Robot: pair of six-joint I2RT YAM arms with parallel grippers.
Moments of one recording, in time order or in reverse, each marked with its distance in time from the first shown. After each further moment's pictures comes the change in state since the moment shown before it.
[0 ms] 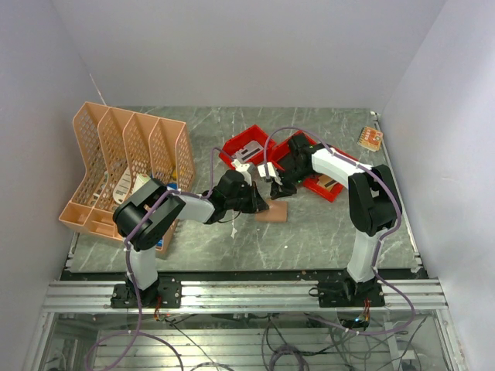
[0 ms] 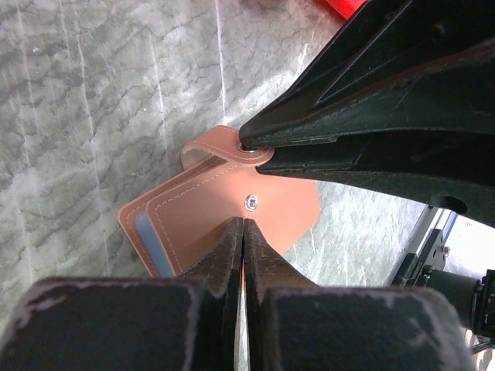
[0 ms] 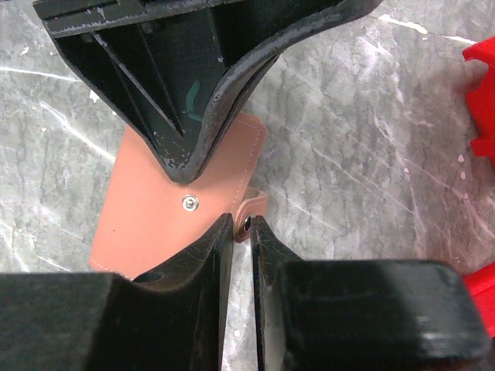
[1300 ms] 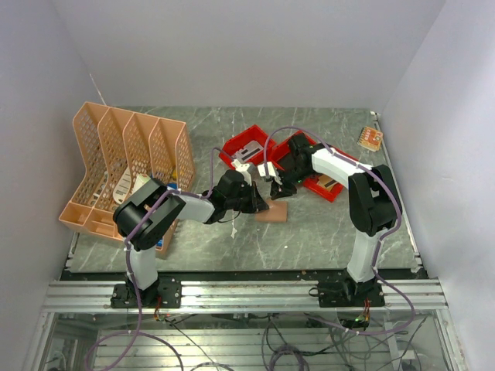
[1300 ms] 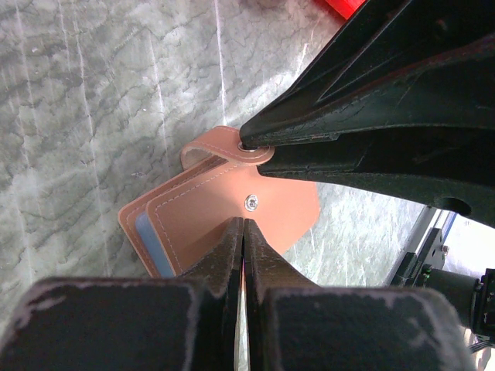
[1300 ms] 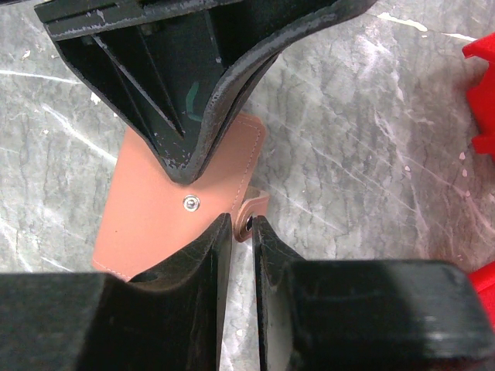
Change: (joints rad) left arm 0.002 0.002 0.000 0.002 0.006 0.000; right arm 0.000 -0.001 0.001 0.000 0.000 0.015
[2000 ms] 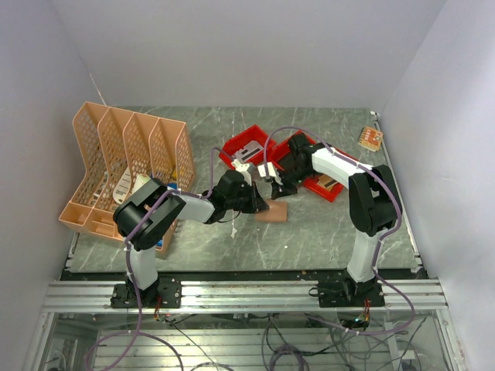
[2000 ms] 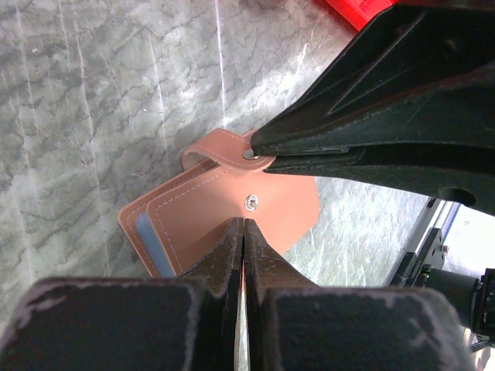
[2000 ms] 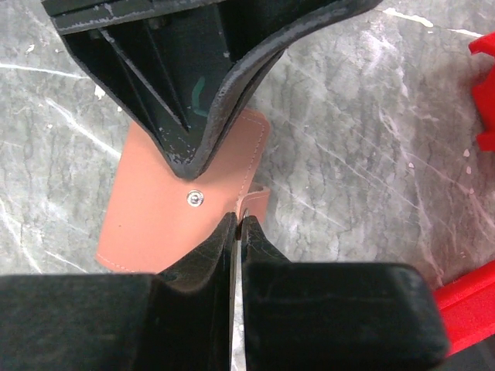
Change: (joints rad) left arm 0.001 0.002 0.000 0.000 0.001 0.000; right arm 0.000 0.000 0.007 -0.016 0.011 -0.006
